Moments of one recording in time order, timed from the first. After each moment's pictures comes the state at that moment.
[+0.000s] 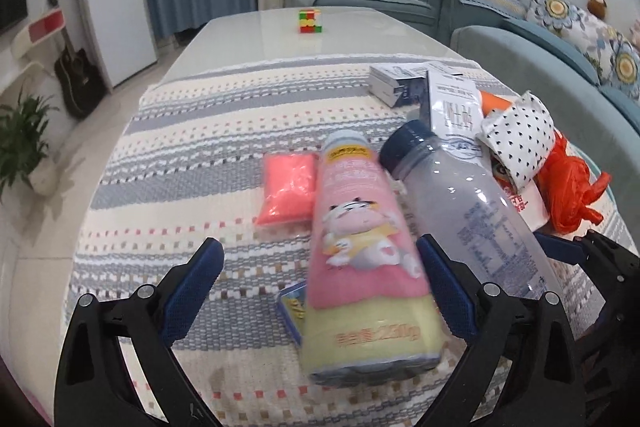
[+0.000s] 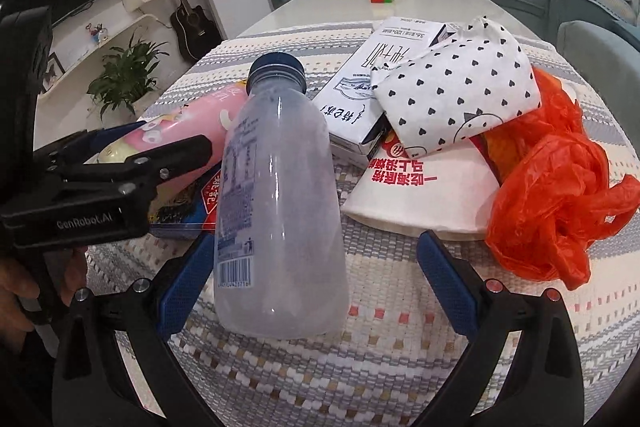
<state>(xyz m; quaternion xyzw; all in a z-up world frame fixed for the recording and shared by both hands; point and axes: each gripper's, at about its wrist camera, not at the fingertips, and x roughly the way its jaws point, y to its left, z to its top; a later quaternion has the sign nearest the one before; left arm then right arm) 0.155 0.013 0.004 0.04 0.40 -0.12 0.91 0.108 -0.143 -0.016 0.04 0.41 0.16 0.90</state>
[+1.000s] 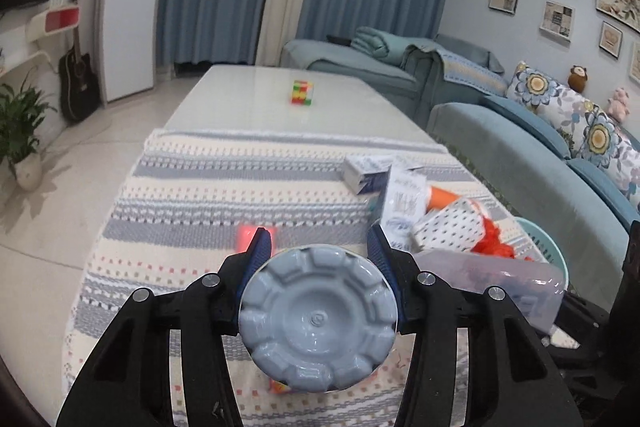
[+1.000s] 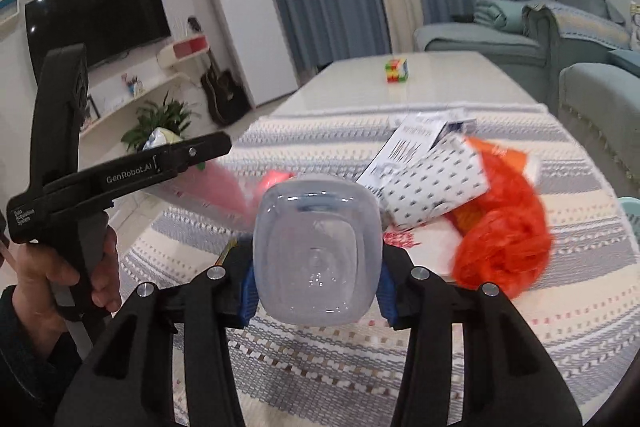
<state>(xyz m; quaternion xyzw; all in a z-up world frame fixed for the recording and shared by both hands) 0.117 0.021 0.081 -0.05 0.30 -0.15 0.94 0.056 -0.171 0.061 0.08 0.28 0.19 0.94</state>
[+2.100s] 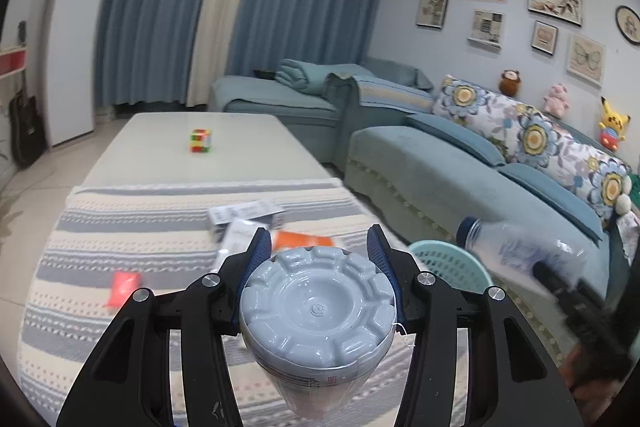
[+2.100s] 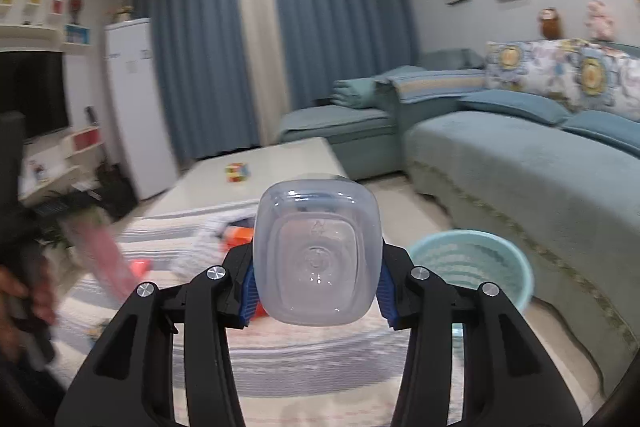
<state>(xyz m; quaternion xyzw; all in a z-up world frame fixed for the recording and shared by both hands) 0.067 -0.123 0.146 -0.04 0.24 -0.26 0.94 -0.070 -0.375 0.115 0.10 0.16 -0.06 0.98</state>
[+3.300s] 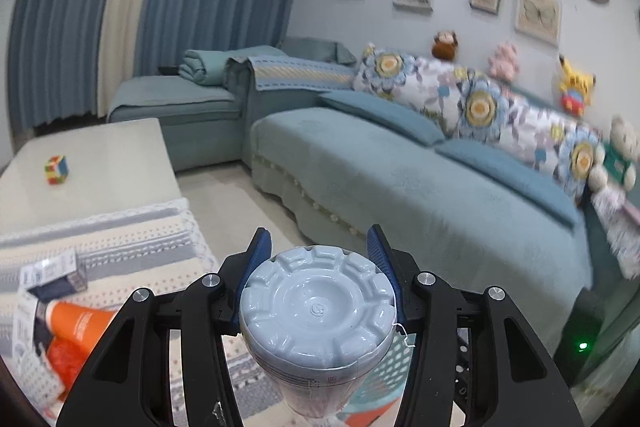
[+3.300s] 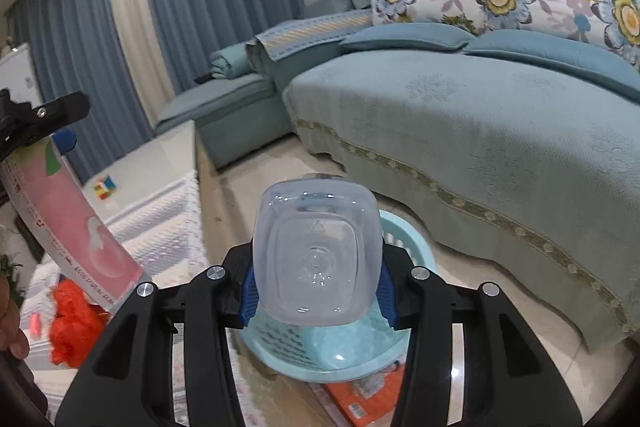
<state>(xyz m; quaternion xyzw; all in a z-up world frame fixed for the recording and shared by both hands) 0.122 -0.428 0.123 0.01 0.24 -0.36 0.90 0.004 -0.569 0.053 0.19 0.24 -0.22 0.93</state>
